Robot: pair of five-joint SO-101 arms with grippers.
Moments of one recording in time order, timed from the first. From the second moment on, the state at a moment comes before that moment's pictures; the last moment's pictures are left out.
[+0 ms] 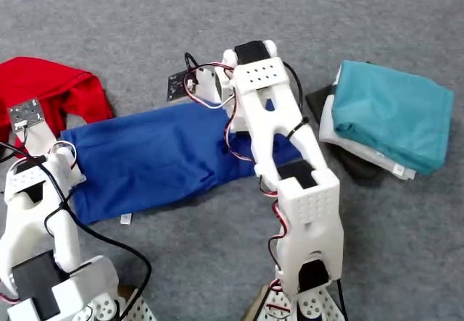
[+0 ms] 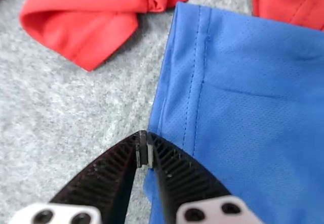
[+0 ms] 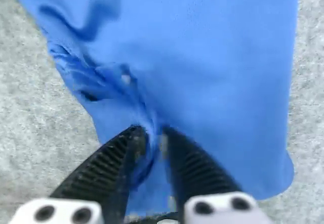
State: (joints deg) left arm -30.7 -15.6 54.1 34.4 -9.5; right arm -21.3 34.1 -30.5 96.6 65.5
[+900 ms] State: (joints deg) left arm -30.7 -15.5 48.6 42.2 -9.5; right arm -12.8 -5.8 16.5 82.8 47.2
